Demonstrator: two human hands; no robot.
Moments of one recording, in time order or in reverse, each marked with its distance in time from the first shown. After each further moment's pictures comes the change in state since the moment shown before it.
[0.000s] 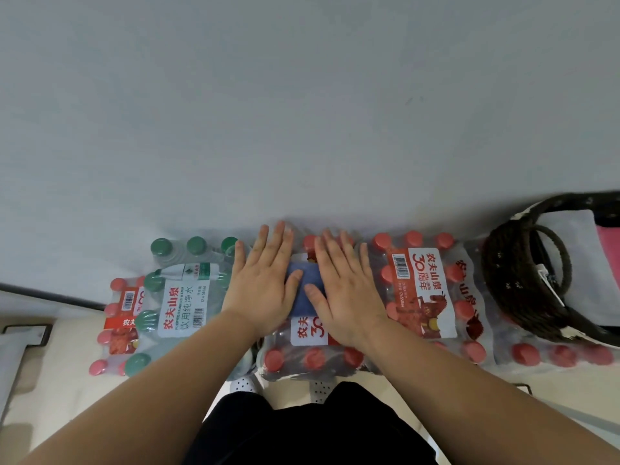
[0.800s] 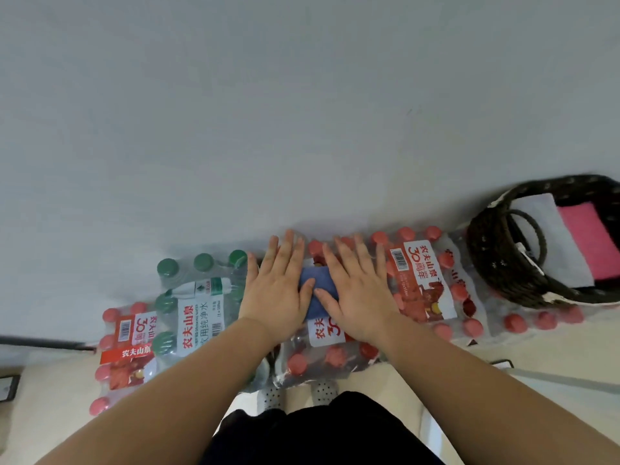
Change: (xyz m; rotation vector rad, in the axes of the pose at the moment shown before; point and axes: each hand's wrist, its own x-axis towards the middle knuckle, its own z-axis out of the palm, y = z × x) left_hand -0.002 -0.007 -0.008 -0.009 -0.037 0.111; right_hand -0.007 -0.017 -0.008 -0.235 -0.011 0.161
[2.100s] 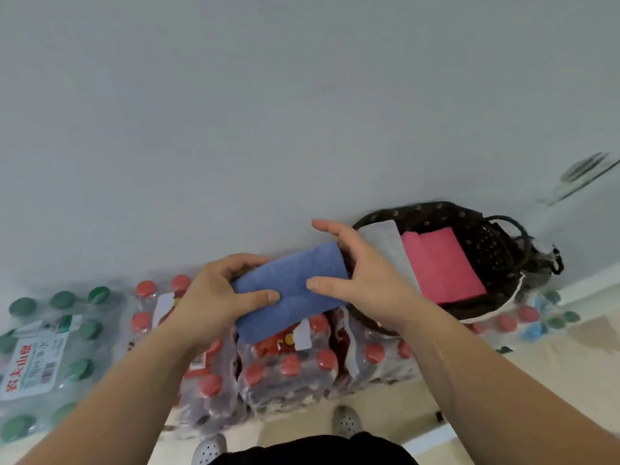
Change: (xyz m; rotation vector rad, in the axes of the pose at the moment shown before) left_hand 0.031 0.200 -0.057 -1.075 0.084 -0.054; right_hand -0.081 0.225 -0.127 1.248 0.021 -0.056
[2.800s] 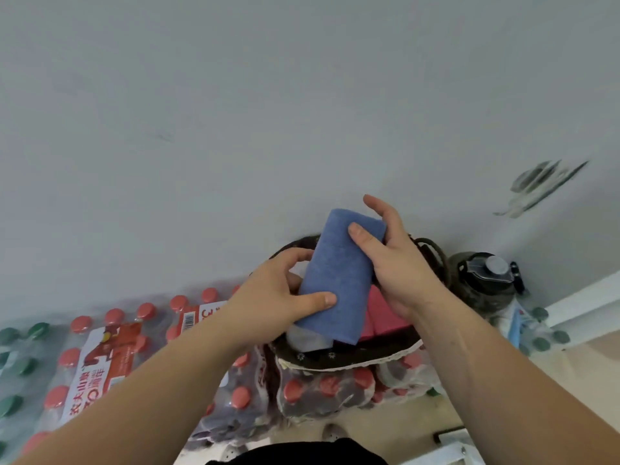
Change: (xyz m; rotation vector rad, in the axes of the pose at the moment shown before) left_hand 0.063 0.115 0.195 0.211 -0.189 -0.114; right_hand -0.011 0.036 -0.188 0.510 0.290 0.080
